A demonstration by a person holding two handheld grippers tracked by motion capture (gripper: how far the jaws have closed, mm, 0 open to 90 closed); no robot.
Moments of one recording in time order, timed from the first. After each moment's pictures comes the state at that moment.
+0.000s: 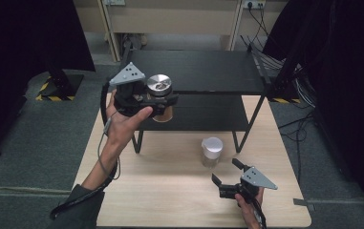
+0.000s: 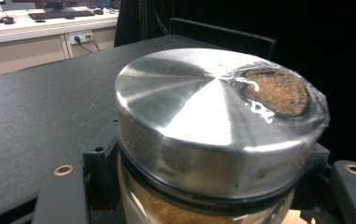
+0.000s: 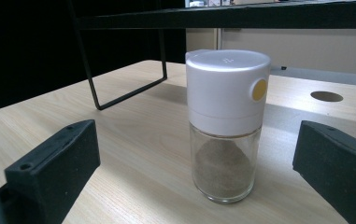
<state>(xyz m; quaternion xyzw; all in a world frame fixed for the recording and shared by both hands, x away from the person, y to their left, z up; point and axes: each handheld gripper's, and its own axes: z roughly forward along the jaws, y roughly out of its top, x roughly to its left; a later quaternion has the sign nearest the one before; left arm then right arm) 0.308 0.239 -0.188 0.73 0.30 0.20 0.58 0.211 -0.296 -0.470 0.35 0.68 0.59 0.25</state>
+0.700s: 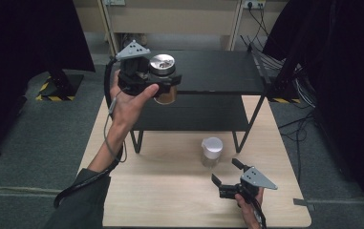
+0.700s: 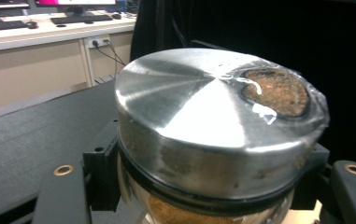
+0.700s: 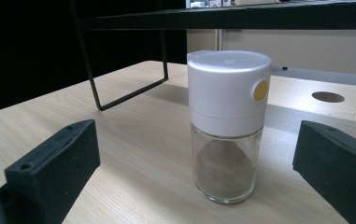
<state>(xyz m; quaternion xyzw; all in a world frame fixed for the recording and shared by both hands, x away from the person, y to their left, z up) 0.326 0.221 -0.156 0.72 0.33 0.22 0.57 0.211 -0.296 -0.470 0.35 0.68 0.59 0.25</state>
